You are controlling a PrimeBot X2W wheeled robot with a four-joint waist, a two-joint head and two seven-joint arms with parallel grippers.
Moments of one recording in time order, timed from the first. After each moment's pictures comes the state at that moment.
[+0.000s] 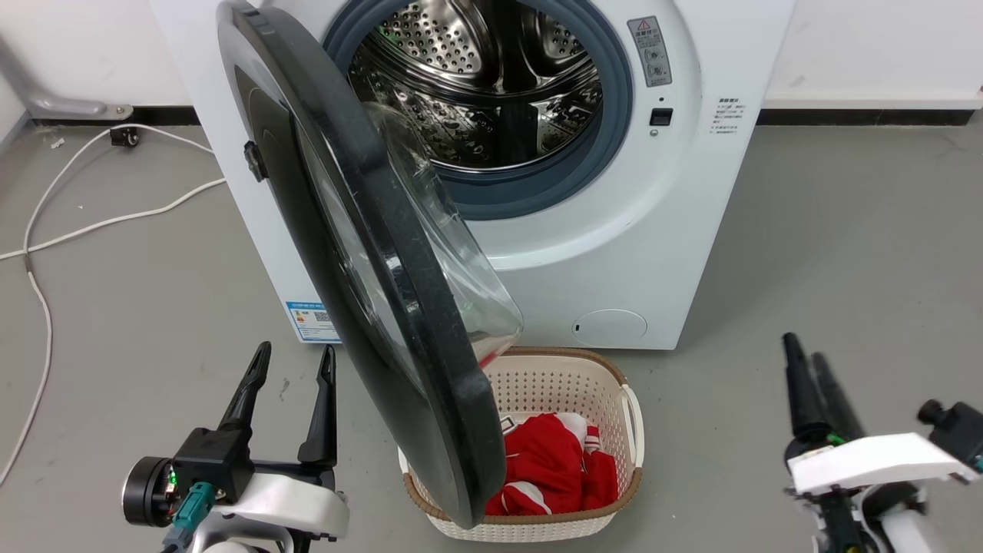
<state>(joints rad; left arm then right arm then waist) -0.04 0.06 0.02 0.11 -0.07 -0.13 -0.26 -0.16 -0.18 0.17 0.37 1.05 0.13 -0.25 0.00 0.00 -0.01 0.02</state>
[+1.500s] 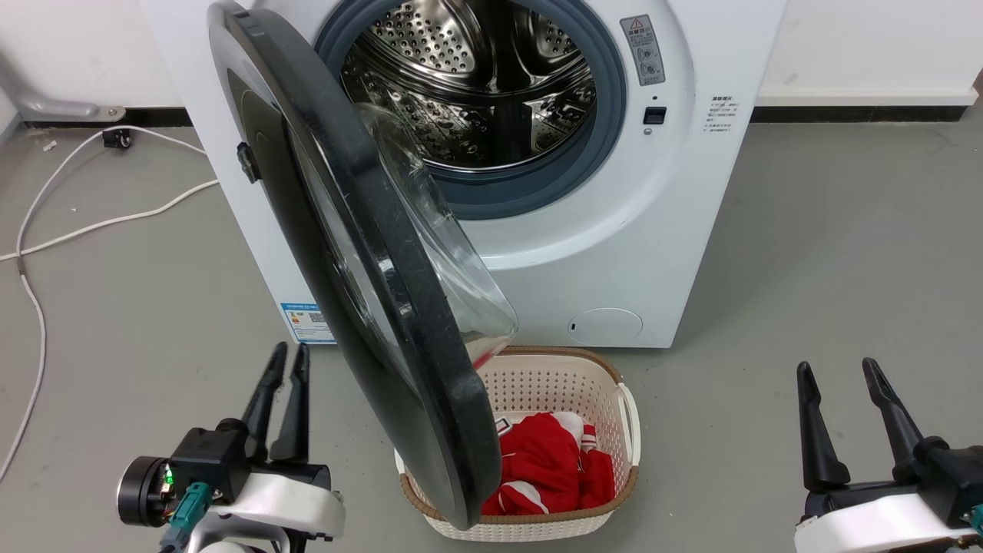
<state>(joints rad) -0.04 0.06 0.03 0.10 -0.06 -0.13 -0.26 0.09 -0.05 -0.07 -0.05 0.08 0.13 -0.19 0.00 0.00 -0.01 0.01</state>
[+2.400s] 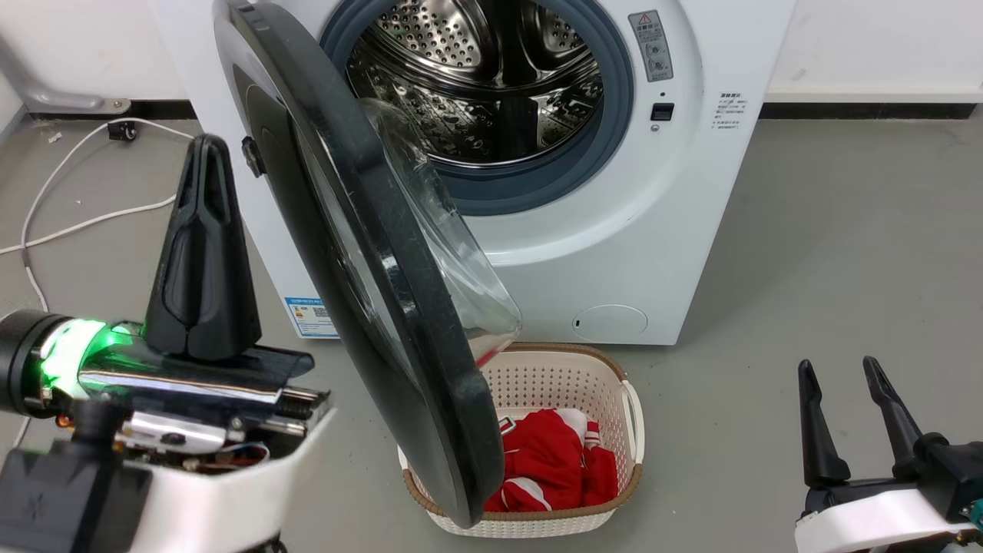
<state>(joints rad) -0.19 0.05 -0.04 -0.48 -0.07 -0.13 -0.26 0.07 -0.05 -0.08 -0.02 0.09 0.13 -0.20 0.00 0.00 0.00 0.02</state>
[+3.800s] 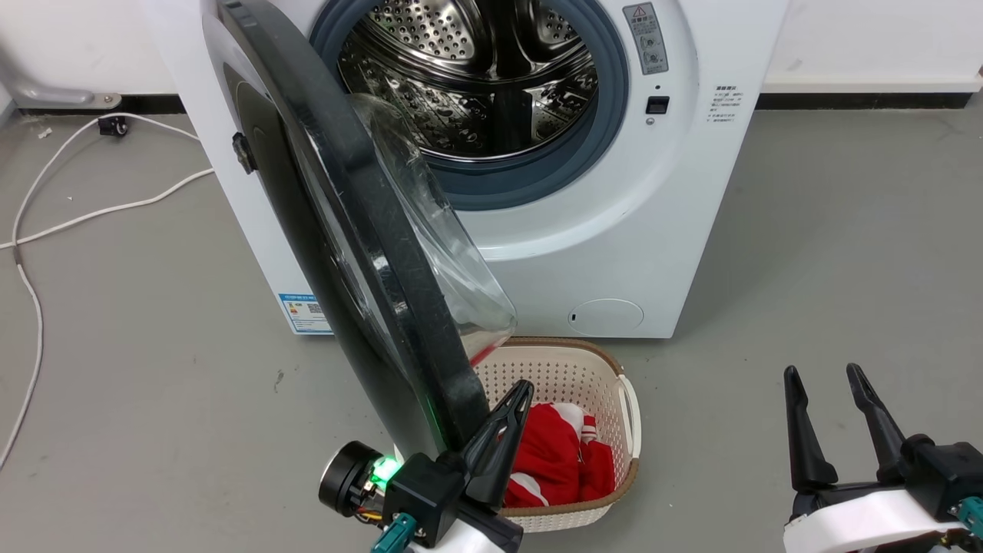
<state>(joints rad) -0.06 0.10 -0.51 0.01 -0.15 -0.02 -0.21 0.07 -0.05 -0.05 0.00 0.12 0.13 -0.18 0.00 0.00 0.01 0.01</state>
